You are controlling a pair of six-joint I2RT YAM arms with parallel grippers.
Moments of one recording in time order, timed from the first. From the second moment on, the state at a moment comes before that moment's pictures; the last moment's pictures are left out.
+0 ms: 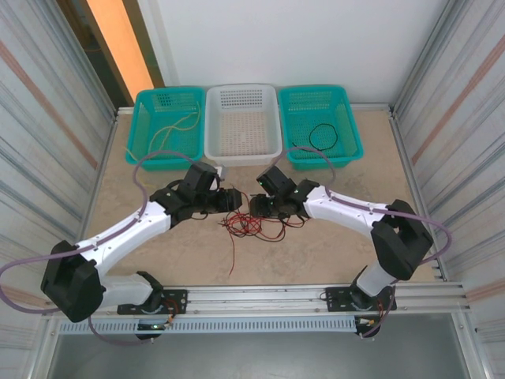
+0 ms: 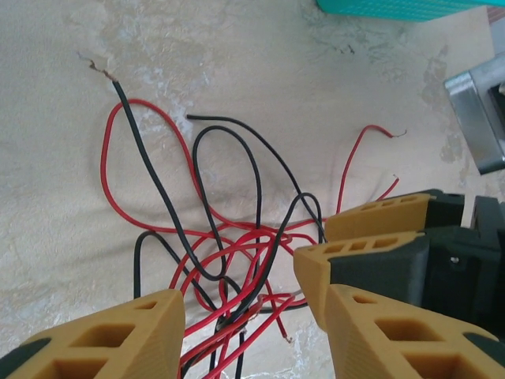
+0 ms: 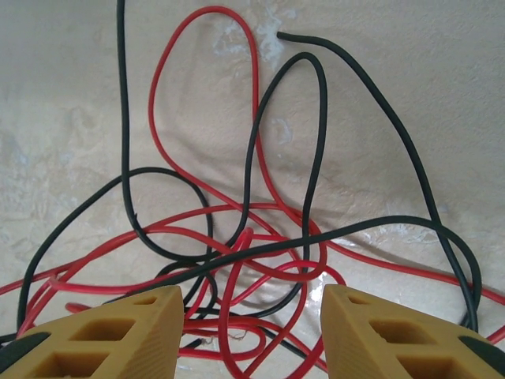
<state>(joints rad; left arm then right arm) -0.66 1.25 0.88 -0.45 0.17 -0.66 0.83 1.59 1.06 -0.51 -0.04 0.77</state>
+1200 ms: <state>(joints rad) -0.66 1.25 0.87 -0.41 0.24 -0.69 0.96 1.26 1.18 -0.68 0.15 0.60</state>
